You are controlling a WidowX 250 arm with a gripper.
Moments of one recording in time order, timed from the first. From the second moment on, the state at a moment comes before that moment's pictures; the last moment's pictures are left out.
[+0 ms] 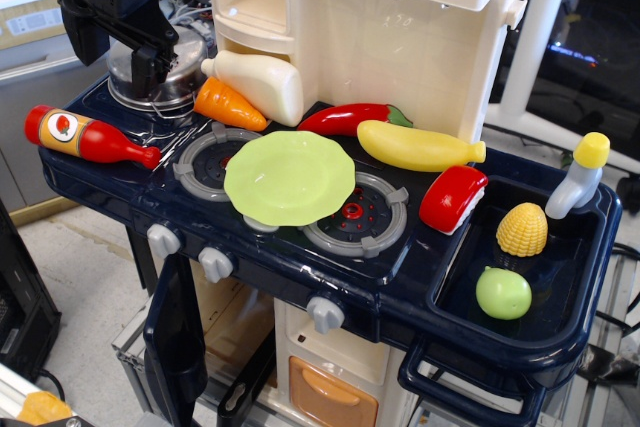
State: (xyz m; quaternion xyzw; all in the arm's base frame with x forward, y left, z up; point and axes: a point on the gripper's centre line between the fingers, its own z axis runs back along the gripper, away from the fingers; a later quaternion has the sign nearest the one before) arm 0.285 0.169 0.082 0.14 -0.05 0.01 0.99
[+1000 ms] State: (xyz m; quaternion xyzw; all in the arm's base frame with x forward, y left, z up) arm 0.275 0.012 0.138 0.15 -0.04 0.02 0.99
